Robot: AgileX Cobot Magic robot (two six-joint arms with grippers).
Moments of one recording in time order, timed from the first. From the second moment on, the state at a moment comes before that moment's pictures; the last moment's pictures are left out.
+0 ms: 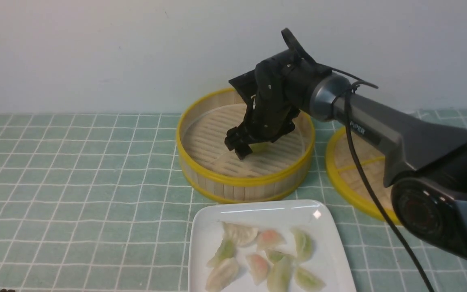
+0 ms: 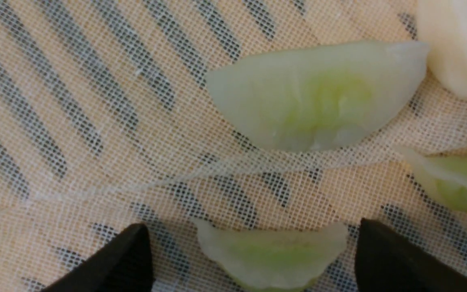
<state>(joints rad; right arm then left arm) 0.54 2.50 -2.29 -0.05 1.11 0.03 -0.06 -0.01 0.03 -0.07 0.38 0.12</state>
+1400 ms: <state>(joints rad) 0.61 1.88 -1.33 0.17 0.96 -0.09 -0.06 -0.01 0.03 -0.07 0.38 0.12</state>
